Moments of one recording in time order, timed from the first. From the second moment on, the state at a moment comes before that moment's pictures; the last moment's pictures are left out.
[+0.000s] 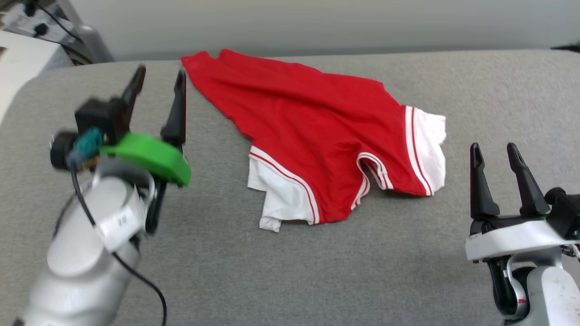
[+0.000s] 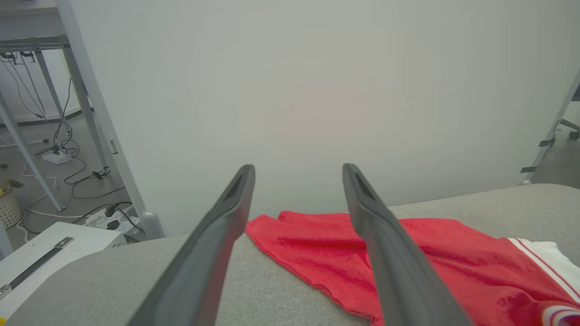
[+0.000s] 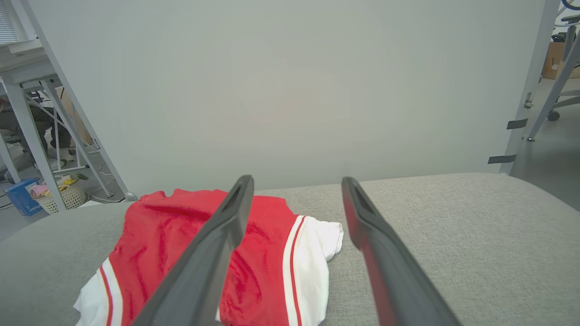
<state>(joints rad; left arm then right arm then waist) -0.64 0.44 -0.51 0.34 -0.63 0.09 -0.25 -0.14 -0.05 -0.05 -0.01 0.23 0.13 -0.19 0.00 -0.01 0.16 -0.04</state>
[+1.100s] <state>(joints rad) -0.05 0.16 -0.21 0.02 -0.34 -0.04 -0.25 -0.06 -0.05 -0.04 -0.05 0.22 0.13 -0.17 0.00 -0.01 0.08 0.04</state>
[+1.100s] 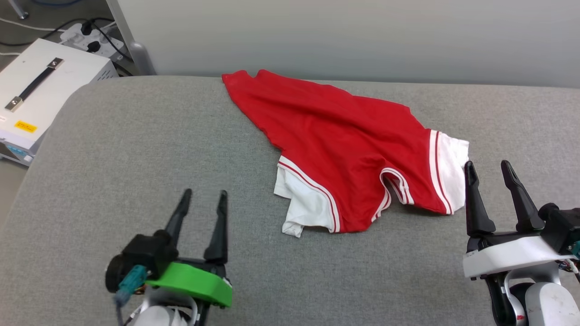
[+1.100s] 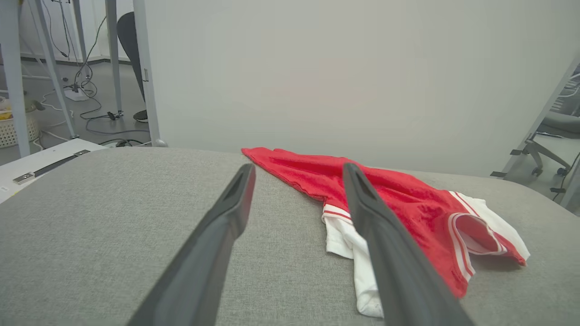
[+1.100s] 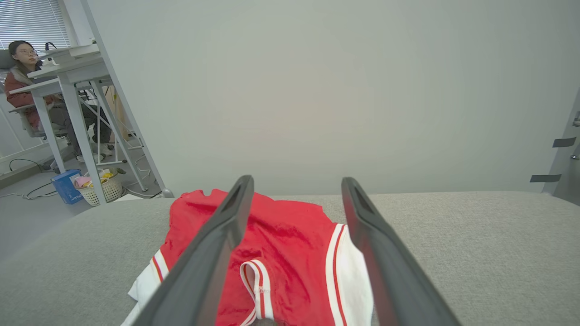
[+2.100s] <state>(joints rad) -0.34 0.25 -0.41 0.13 -0.51 -0.07 0.63 -0.13 -0.05 0.02 -0.05 0.22 0.13 -0.17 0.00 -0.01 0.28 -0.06</state>
